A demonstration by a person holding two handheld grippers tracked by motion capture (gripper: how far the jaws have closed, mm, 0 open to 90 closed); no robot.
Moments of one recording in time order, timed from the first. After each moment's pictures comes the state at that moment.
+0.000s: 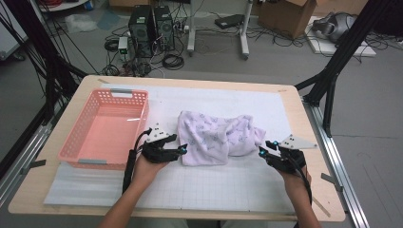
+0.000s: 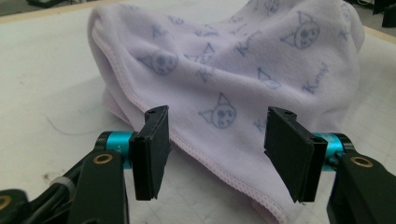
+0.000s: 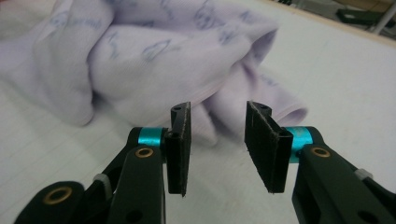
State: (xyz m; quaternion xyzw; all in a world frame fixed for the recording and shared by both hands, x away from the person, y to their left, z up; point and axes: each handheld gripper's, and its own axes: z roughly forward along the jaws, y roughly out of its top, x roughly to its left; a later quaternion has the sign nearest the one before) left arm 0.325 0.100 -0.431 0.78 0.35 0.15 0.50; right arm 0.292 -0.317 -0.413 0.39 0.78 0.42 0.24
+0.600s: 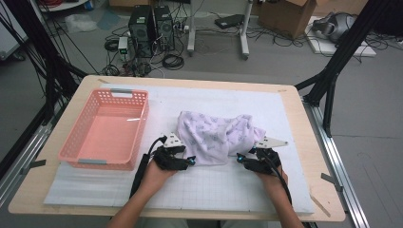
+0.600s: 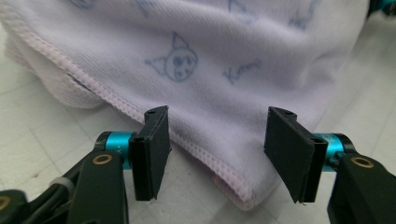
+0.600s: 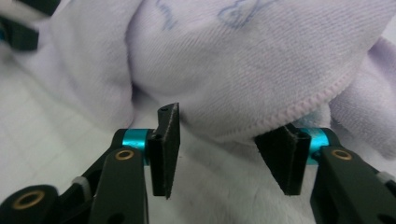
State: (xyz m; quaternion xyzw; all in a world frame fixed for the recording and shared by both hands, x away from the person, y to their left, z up) left arm 0.322 0.066 -0.451 0.83 0.34 0.13 0.42; right arm 0.312 -0.266 -0.445 0.40 0.80 0.41 0.17
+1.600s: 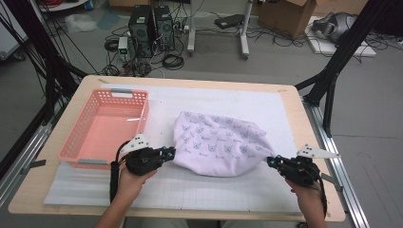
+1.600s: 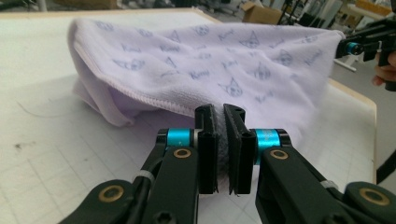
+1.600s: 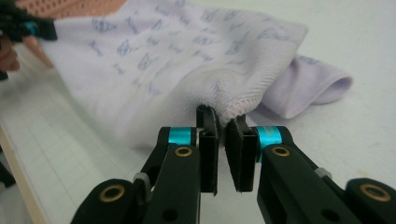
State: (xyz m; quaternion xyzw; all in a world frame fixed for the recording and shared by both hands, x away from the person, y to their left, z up) left arm 0.286 0.137 -0.412 0.73 0.34 0.10 0.59; right arm 0.253 -0.343 -0.395 0.43 0.74 0.50 0.13
